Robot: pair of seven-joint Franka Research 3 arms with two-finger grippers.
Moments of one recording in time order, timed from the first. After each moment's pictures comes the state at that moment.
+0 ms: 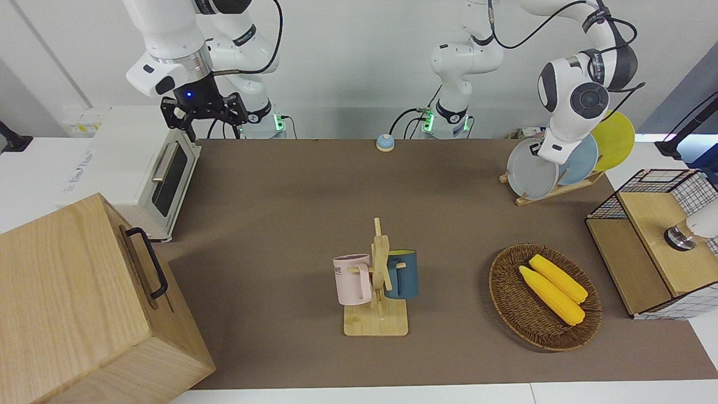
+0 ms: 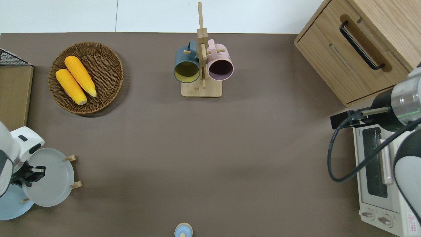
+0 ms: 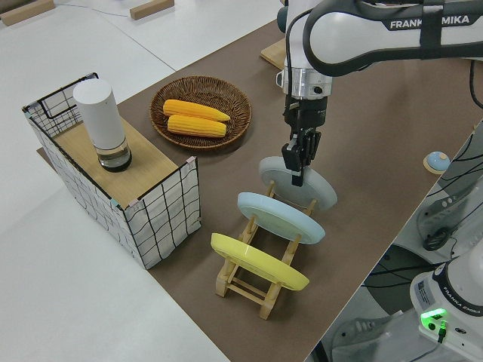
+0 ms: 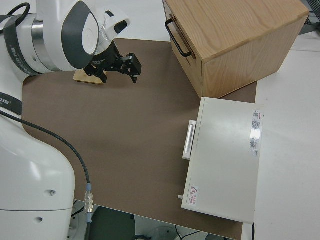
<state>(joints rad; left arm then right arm) 0.07 -0.10 0.05 -2.13 0.39 1.67 -0.10 -0.15 0.02 0.28 -1.49 -0.02 1.48 0.04</state>
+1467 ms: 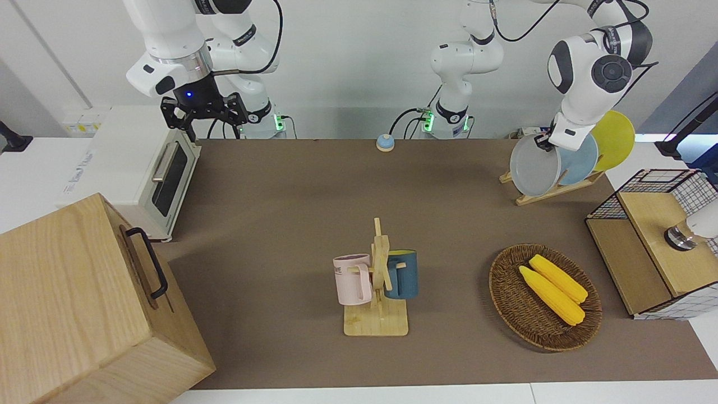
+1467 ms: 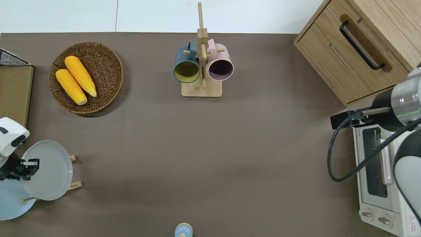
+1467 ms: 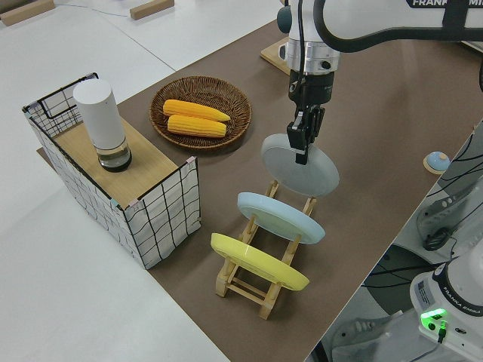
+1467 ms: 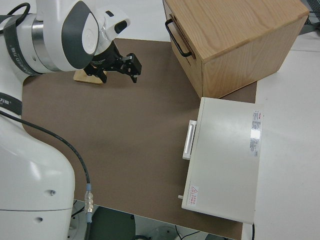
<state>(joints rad) 0.07 -0.12 0.05 -2.03 0.26 1.61 -0.10 -0.15 0.02 0.28 -1.49 -0.02 1.48 0.04</state>
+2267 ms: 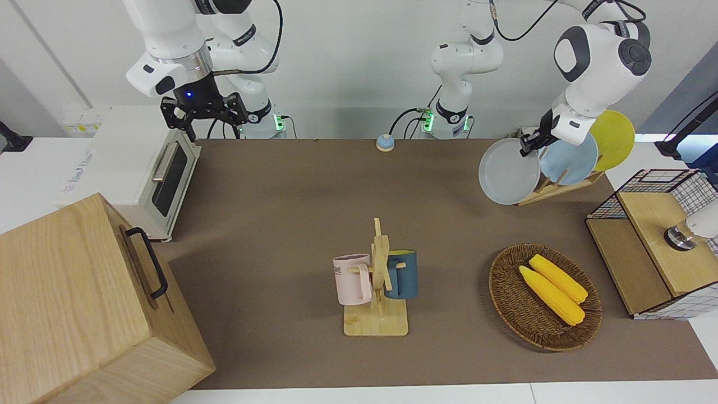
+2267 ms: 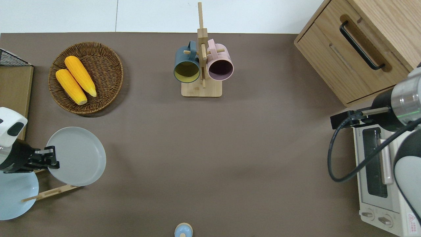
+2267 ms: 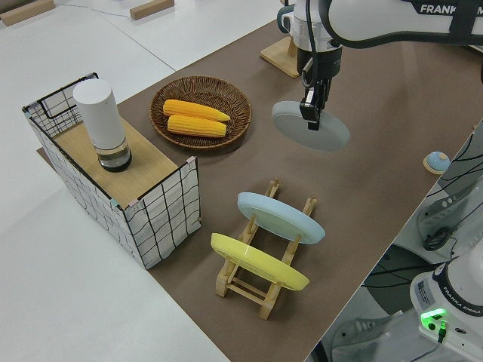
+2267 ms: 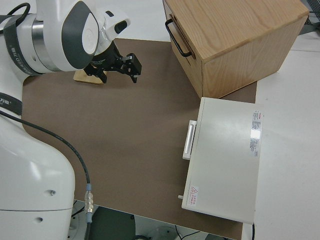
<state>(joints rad) 0.07 -0.12 0.05 -1.99 -0.08 1.63 -0.15 -0.15 0.02 0.28 -1.49 -0.02 1.48 0.04</state>
